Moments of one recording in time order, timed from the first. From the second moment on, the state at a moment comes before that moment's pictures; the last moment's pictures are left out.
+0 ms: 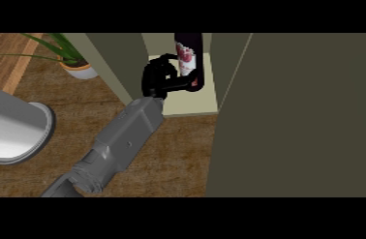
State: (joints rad) left arm -1.01 0.00 -0.46 -0.29 1.17 0.30 -0.60; right arm -0.10 -0.03 0.08 -2.32 -0.15 0.17 0.45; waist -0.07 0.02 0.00
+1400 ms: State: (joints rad) left arm -0.97 0.00 -0.61 -0.40 1.44 0.38 -0.71; right arm -0.15 -0.02 0.10 -2.29 -0.18 0.18 0.45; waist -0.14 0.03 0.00
